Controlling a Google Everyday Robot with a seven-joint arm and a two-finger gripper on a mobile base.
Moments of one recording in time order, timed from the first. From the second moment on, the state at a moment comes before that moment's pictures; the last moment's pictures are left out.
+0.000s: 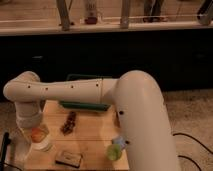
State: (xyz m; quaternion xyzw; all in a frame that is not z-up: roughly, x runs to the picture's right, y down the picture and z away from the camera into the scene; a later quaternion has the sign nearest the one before) arm -0.319 0.208 0.629 -0.16 -0.47 -0.76 0.42
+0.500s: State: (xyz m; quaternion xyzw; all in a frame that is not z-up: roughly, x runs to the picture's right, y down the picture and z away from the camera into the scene) arm -0.322 0.208 0.628 -0.16 -0.47 -0.76 0.41
